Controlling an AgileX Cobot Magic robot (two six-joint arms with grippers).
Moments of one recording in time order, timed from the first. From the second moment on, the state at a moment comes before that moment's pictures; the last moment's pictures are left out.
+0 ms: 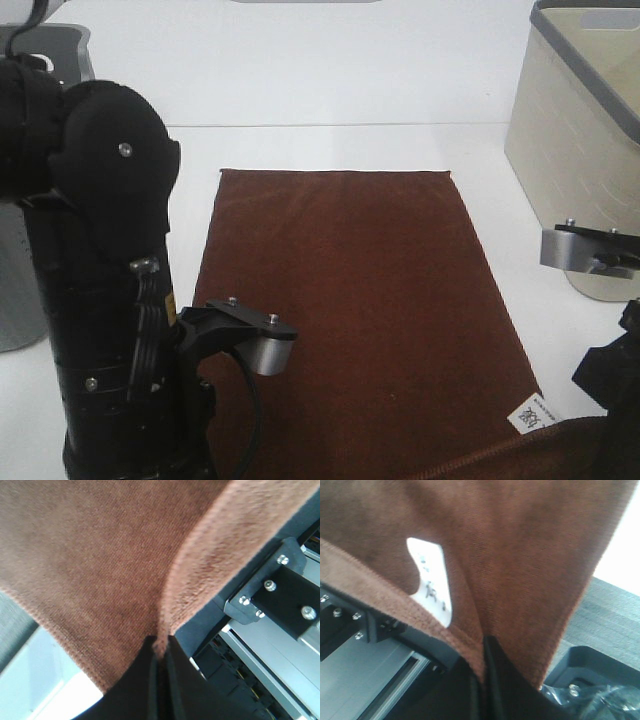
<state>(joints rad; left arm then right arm) -0.82 1.74 -0.98 -0.45 1.20 0.19 0.26 1.37 -0.66 0.44 1.21 -0.25</state>
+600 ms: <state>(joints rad) -0.82 1.84 -0.99 -0.49 1.19 0.18 0.26 1.59 -0.60 0.60 1.11 -0.40</state>
